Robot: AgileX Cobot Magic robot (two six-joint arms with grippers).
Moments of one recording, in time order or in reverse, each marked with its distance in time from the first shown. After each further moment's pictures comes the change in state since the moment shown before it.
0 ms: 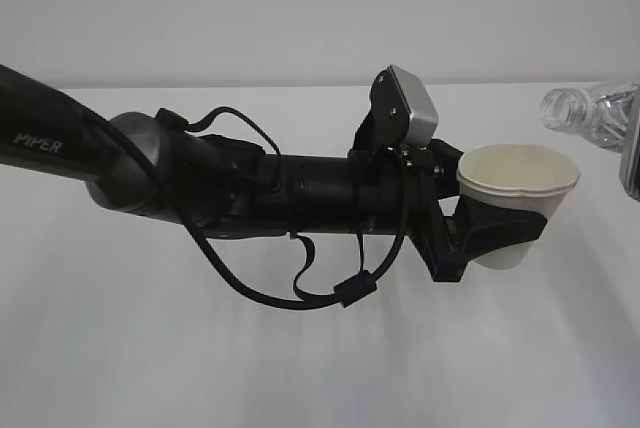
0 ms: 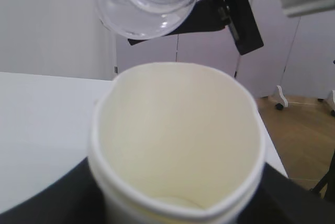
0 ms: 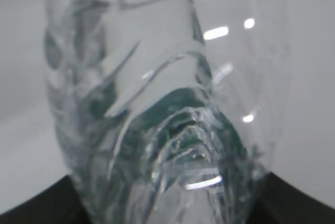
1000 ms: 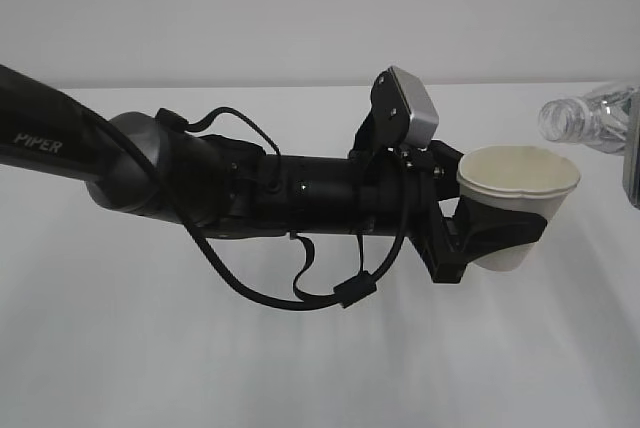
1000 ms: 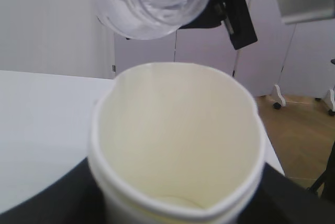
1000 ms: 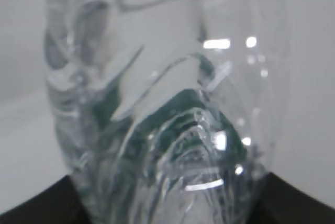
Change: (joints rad) left arm 0.000 0.000 0.000 0.008 0.000 -0.011; right arm 0.000 0.000 0.000 -0.099 0.000 0.000
